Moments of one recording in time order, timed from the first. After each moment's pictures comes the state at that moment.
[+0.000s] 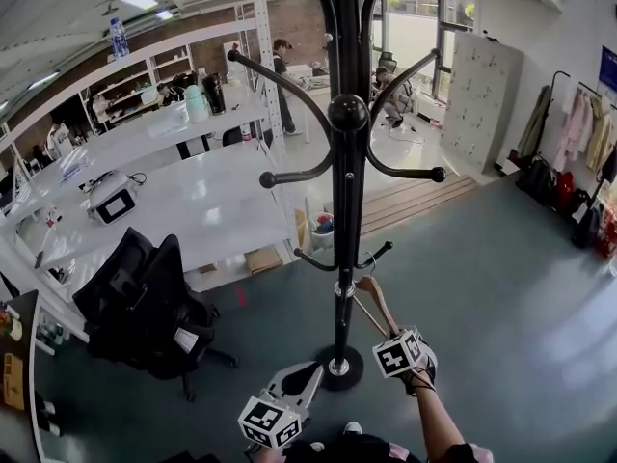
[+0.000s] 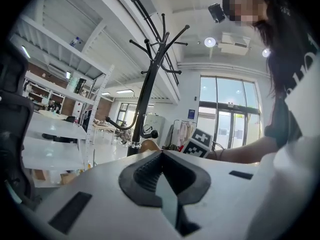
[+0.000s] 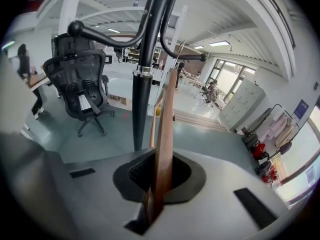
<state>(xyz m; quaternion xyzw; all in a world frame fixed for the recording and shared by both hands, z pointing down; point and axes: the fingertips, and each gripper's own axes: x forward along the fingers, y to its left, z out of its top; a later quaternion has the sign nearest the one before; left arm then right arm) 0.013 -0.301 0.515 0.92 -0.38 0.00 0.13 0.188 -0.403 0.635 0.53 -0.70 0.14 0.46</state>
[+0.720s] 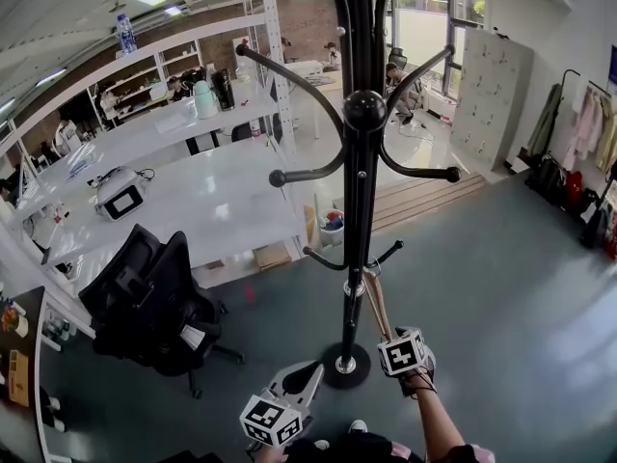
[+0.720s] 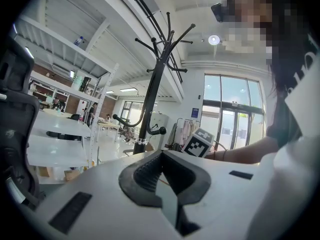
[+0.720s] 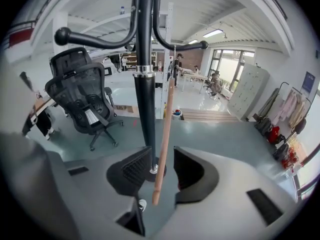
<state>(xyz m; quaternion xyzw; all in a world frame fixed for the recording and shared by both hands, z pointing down) -0.004 -0.308 0.527 0.91 -0.39 0.01 0.14 0.161 -0.406 0.655 0.51 -0.73 0.22 0.40</state>
